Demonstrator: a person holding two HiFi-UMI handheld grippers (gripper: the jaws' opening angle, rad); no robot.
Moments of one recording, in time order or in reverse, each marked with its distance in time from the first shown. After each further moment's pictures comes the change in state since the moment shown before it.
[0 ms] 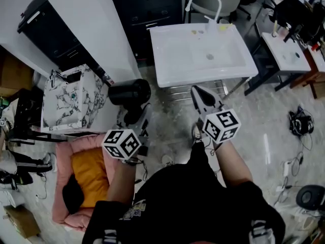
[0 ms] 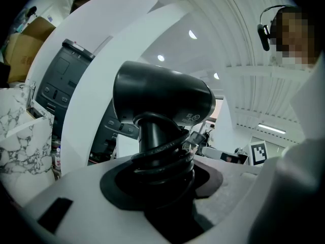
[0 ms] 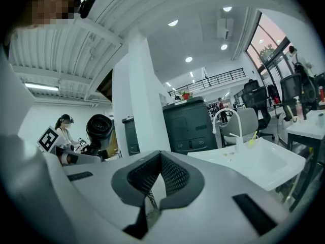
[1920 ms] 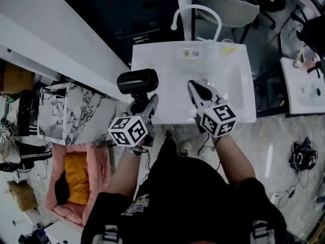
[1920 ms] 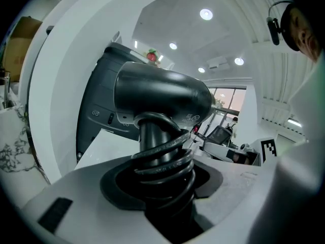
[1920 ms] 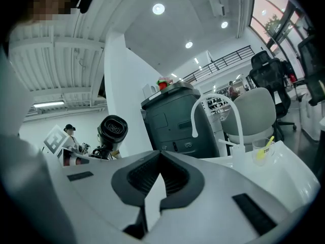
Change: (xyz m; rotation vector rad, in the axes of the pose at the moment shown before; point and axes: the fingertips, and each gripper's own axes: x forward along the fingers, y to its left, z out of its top) left arm 0.397 -0.010 0.013 -0.046 0.085 0.215; right arm 0.178 -0.338 0.044 0.093 0.108 0.190
